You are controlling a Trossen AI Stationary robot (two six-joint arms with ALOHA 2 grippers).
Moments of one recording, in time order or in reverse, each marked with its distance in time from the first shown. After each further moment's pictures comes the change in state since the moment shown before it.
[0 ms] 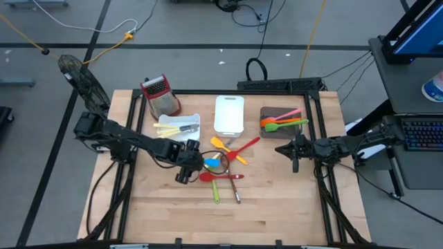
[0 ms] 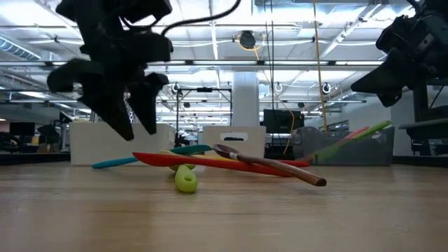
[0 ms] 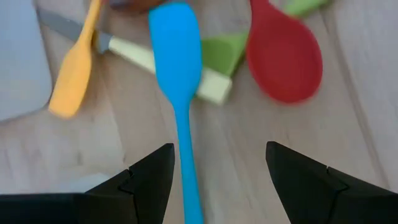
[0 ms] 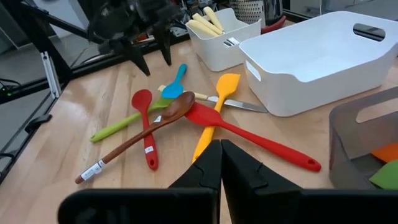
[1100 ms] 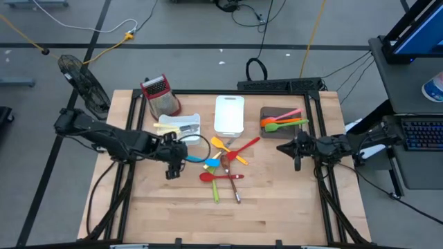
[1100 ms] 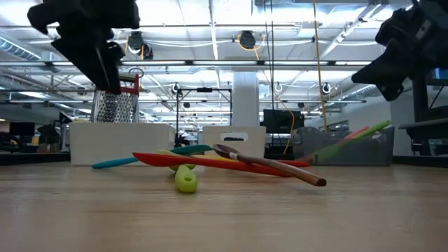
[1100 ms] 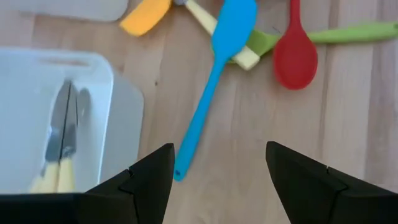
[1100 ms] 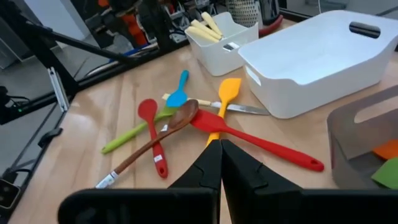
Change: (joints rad) left arm -0.052 -0.298 -0.003 -0.265 -0.082 -0.475; right arm 0.000 -0.001 0.070 -0.075 0.001 0.071
